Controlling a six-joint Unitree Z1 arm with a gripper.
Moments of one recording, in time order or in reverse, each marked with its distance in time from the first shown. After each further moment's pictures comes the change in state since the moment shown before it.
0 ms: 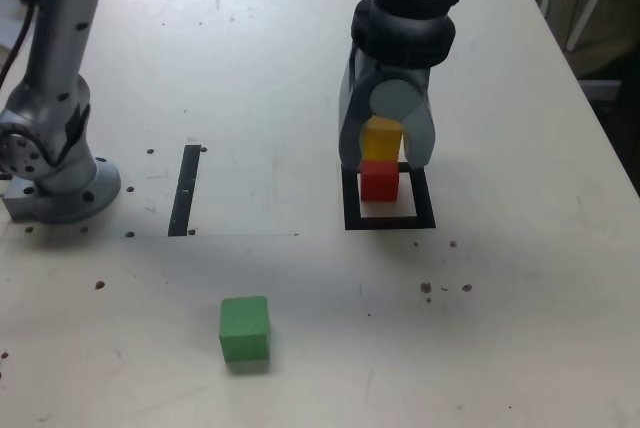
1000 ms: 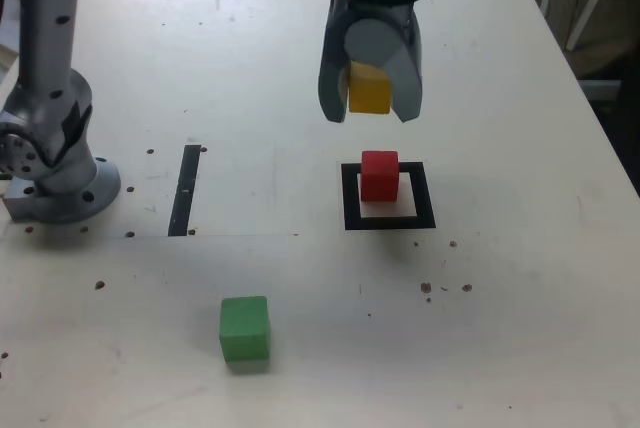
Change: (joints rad) arm -0.043 -0.100 -0.094 0.129 0.045 0.001
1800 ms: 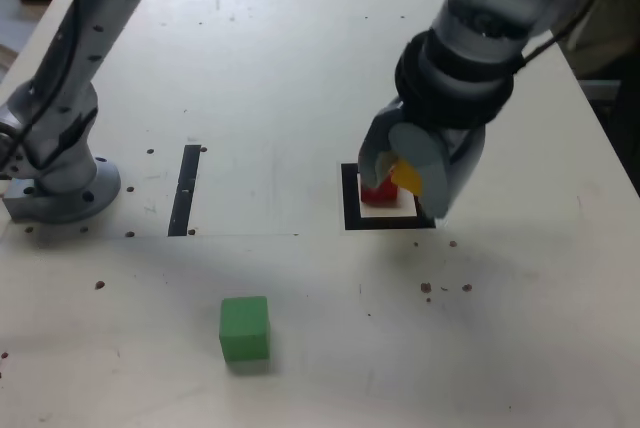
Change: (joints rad) arm -0.180 0.247 -0.228 0.109 0.116 0.251
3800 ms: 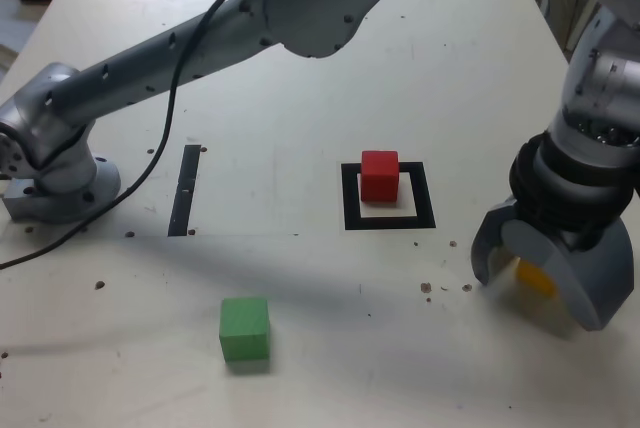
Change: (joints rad) arm -0.037 0.401 -0.560 0.023 -0.087 0.245
